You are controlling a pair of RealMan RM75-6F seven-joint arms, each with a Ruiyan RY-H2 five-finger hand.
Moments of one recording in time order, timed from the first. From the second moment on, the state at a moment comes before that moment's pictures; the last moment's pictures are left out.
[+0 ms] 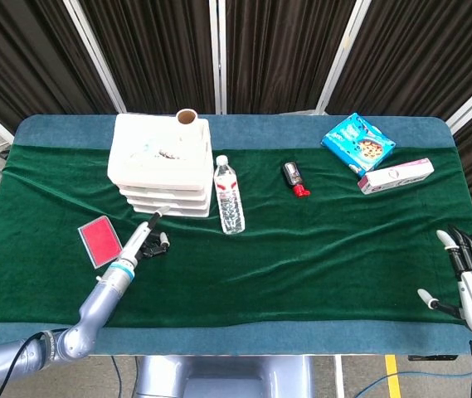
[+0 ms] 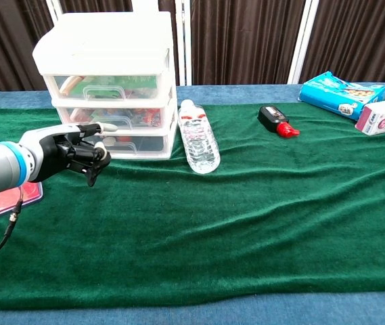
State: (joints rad) left arm -0.63 -1.59 -0.32 -1.56 0.78 0.78 -0.27; right arm 0.07 -1.10 0.08 -1.56 -1.57 1.57 0.20
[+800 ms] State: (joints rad) left arm -0.69 -1.65 -0.34 -1.49 0.72 0.74 -0.25; right arm 0.07 -1.10 0.08 -1.55 -1.56 1.56 0.21
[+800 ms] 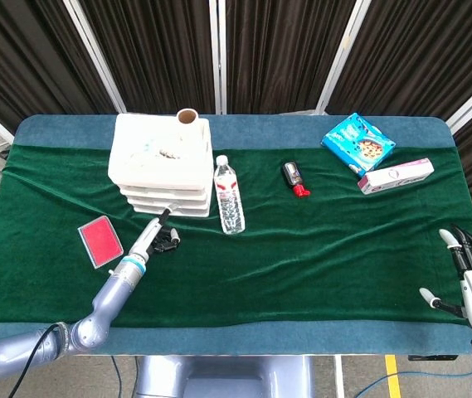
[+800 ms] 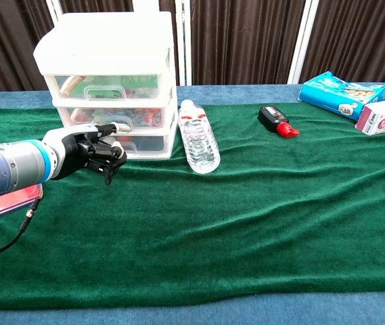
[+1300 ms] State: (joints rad) left arm -0.70 -1.64 -0.36 -1.48 0.73 0.73 -0.26; right arm 0.07 -1.10 0.08 -1.55 -1.56 1.56 0.20
